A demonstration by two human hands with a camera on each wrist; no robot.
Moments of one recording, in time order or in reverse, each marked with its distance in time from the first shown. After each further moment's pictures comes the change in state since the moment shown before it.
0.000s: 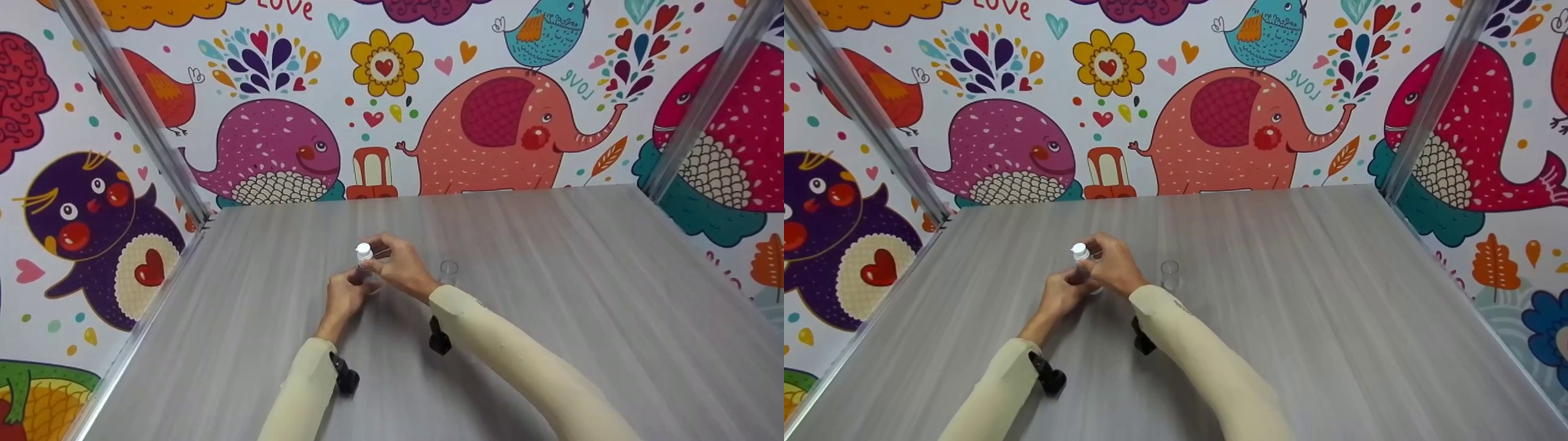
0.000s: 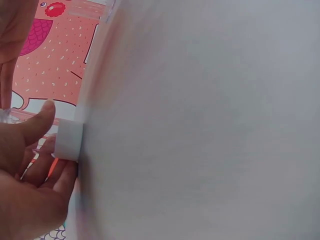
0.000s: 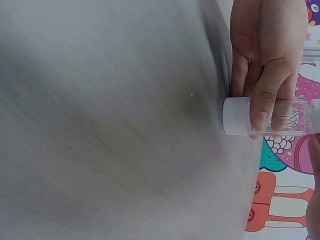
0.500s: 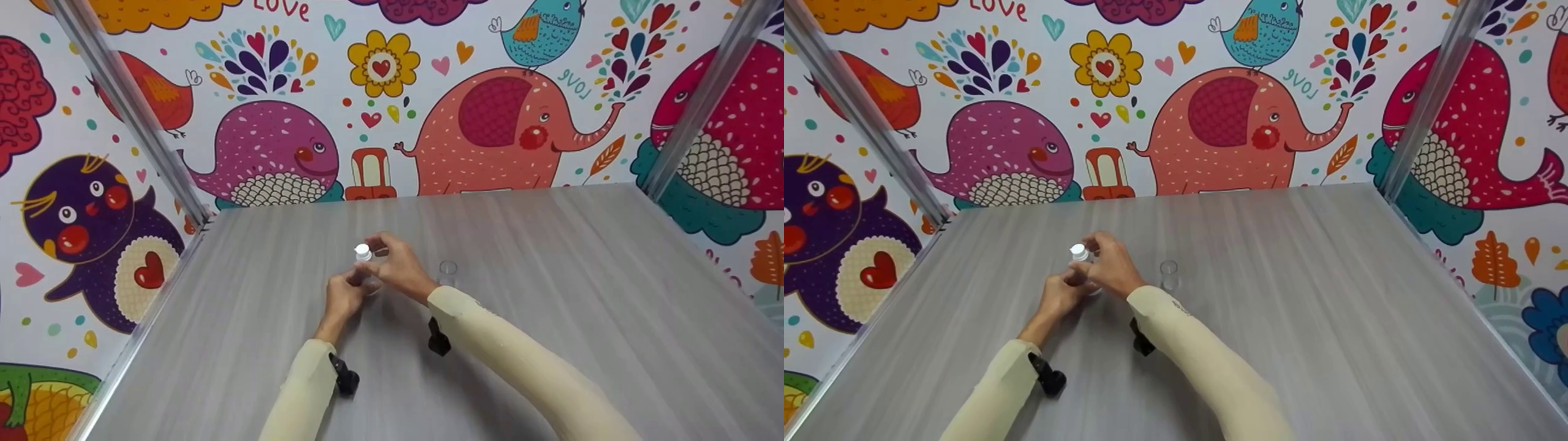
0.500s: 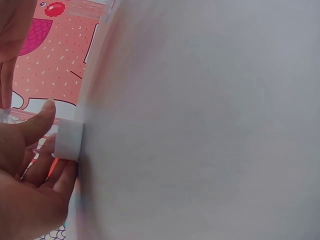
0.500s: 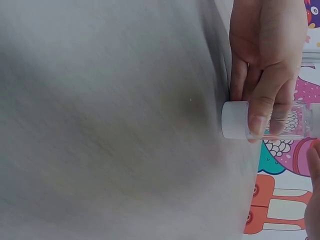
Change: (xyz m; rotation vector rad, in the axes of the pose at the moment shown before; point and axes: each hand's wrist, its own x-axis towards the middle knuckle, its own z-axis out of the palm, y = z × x) left_hand -0.001 0.000 0.000 -0.030 -0.002 0.029; right_hand -0.002 -0.002 0.000 -0.025 0.014 0.033
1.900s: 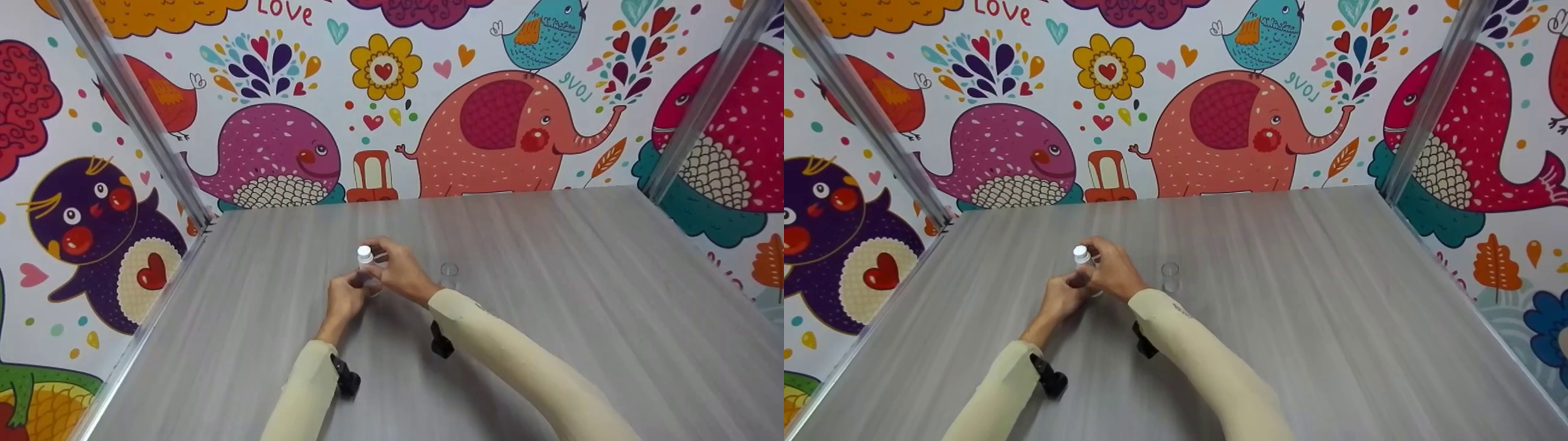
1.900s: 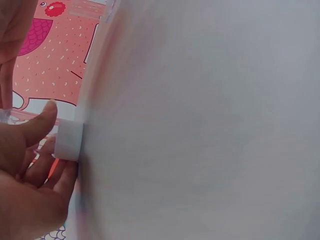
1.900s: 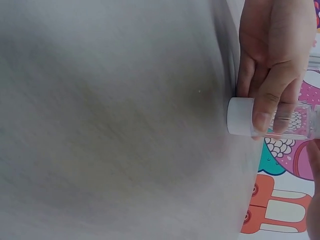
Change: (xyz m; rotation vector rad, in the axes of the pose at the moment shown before) left_hand 0.000 0.002 -0.002 0.048 0.005 -0.023; right_hand 0.002 0.003 0.002 -0.039 -0.032 -0.115
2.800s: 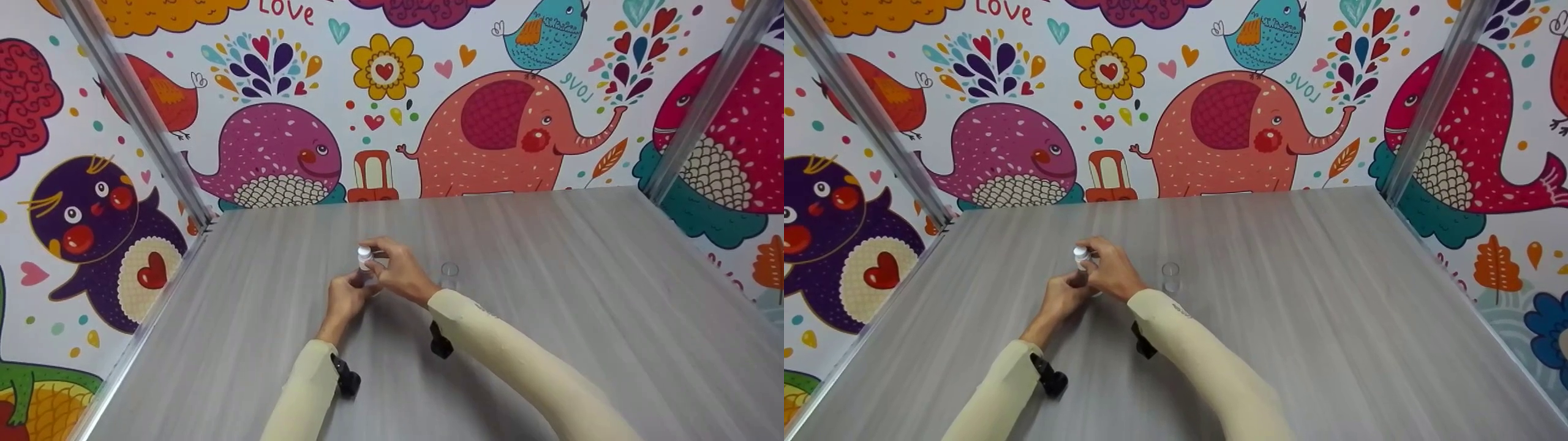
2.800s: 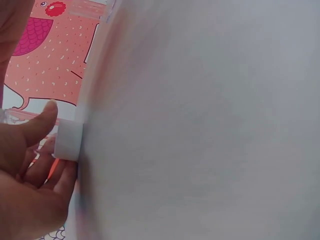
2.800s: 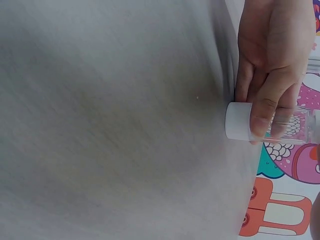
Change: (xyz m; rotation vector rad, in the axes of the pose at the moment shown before) left_hand 0.002 -0.002 0.001 -0.021 -0.029 0.016; right_hand -0.002 -0.002 0.001 -0.019 0.029 -0.074
